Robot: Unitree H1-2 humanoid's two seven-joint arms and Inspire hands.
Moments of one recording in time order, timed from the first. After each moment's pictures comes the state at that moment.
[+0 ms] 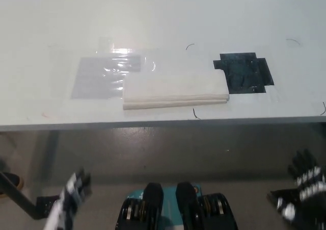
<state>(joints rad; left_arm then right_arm) 0.32 0.18 -0.07 -0.15 -0.07 -0.28 -0.08 0.22 -0.05 -0.09 -0.07 0.30 -0.30 0.24</state>
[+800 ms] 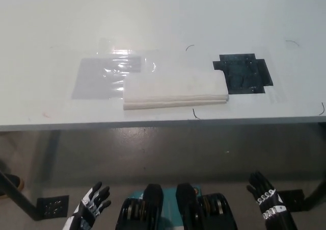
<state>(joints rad) 0.33 0.17 -0.11 -0.19 -0.14 -0.28 -0.13 0.27 -0.02 0.07 -0.08 0.12 -0.40 0.23</state>
